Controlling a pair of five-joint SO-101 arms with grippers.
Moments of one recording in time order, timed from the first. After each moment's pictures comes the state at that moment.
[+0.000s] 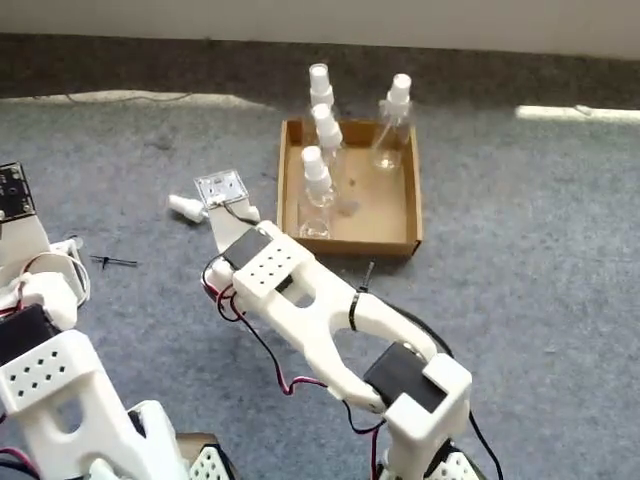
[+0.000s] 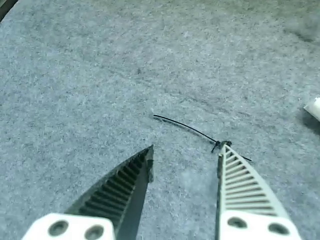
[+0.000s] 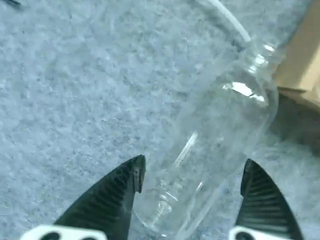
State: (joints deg) left arm -39.9 -53.1 52.5 51.3 -7.6; right arm -51.9 12.7 7.3 61.1 -21.7
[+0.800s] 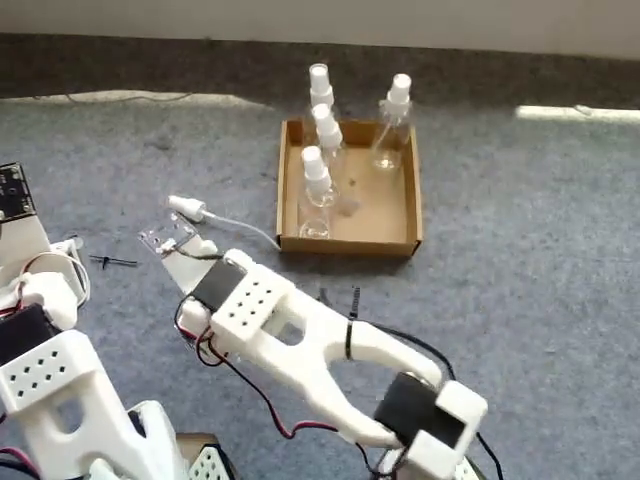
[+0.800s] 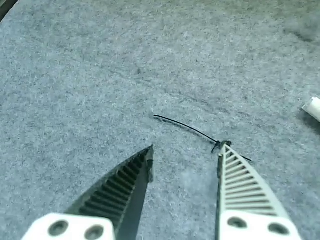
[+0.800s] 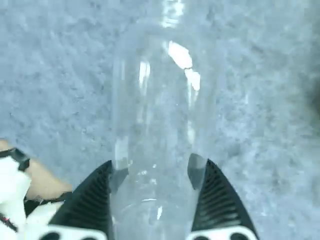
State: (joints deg) left arm -39.9 -53.1 52.5 51.3 -7.6; right arm -60.9 3.4 7.3 73.8 -9.3
